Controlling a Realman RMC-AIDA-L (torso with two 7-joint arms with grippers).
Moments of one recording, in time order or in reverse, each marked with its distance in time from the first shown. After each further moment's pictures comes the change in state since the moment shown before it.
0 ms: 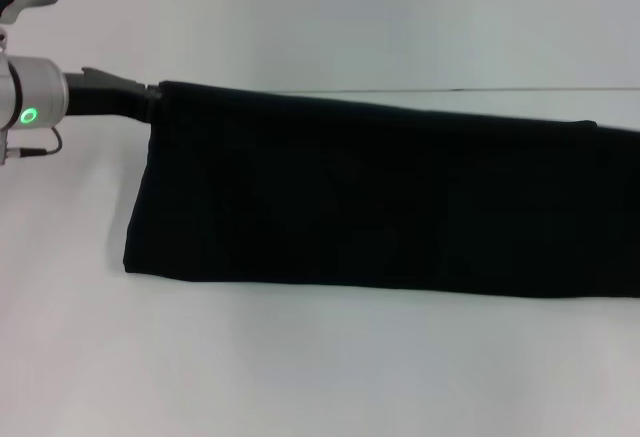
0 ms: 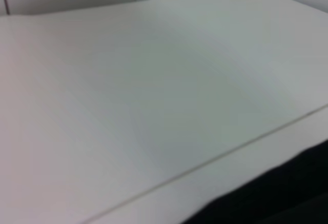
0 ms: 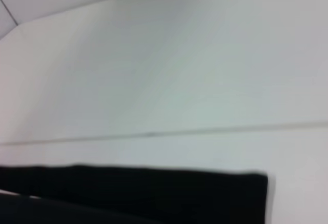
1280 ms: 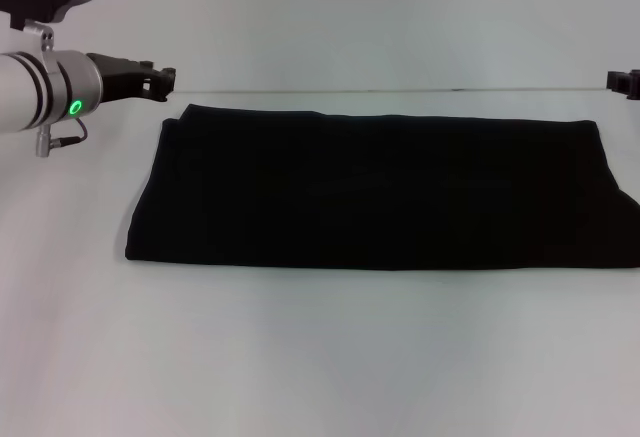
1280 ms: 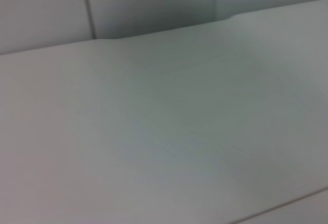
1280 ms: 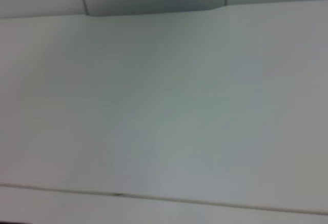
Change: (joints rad) left arm -0.072 -0.054 0.009 -0.145 -0.014 -0.413 -0.003; right arm 0.155 0.033 -0.159 0.084 0.011 0.380 0.030
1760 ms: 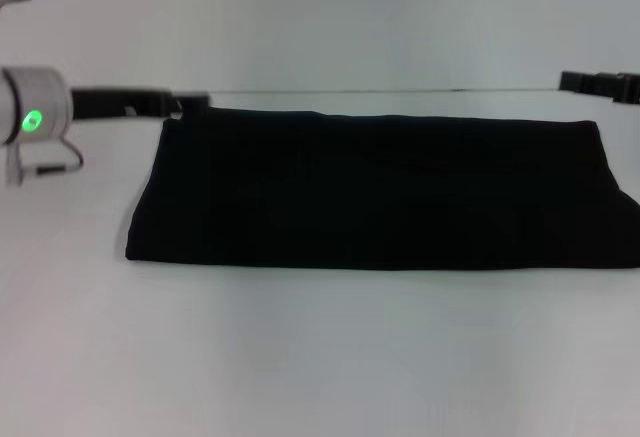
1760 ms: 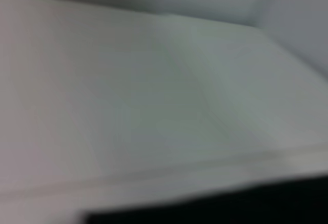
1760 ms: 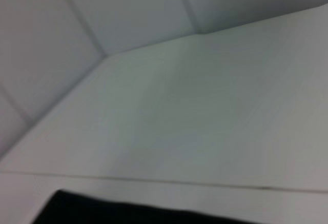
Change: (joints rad) left arm 0.131 0.005 -0.004 0.260 -0.062 0.542 -0.244; right arm -0.092 -0.023 0.006 -0.088 0.188 -0.468 -0.005
